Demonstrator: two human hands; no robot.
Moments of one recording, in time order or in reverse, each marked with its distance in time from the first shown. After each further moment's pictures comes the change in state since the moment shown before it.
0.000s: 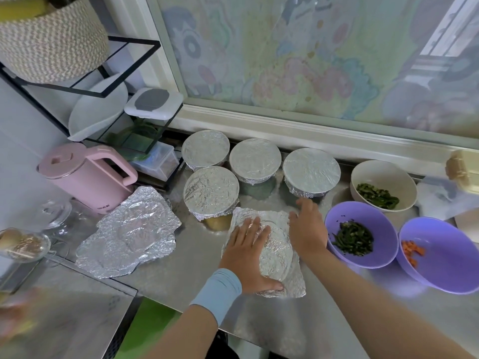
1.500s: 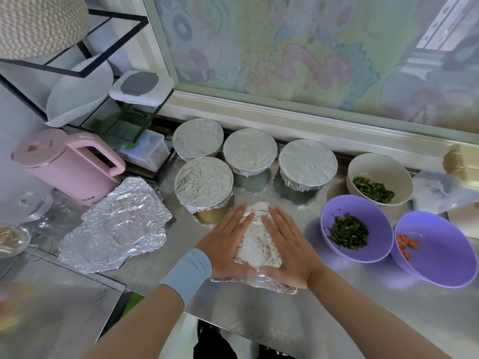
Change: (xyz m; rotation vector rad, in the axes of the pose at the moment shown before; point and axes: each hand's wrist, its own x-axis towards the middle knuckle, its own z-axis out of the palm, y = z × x) left_hand 0.007 -0.049 -0.014 -0.082 -0.041 0.195; right_hand -0.044 0.034 0.006 -0.161 -0.280 -0.847
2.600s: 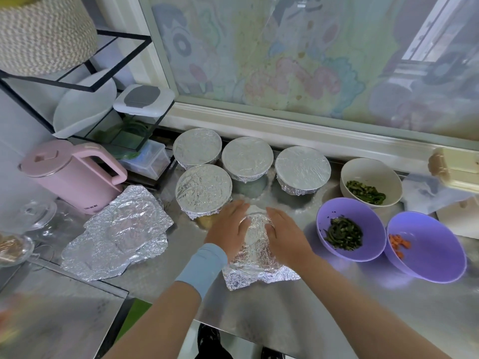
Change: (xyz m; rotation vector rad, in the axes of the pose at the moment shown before) left_hand 0.021 0.021 -0.023 -0.250 0.346 -0.216; right_hand 0.036 -0.015 -0.014 0.237 0.049 0.478
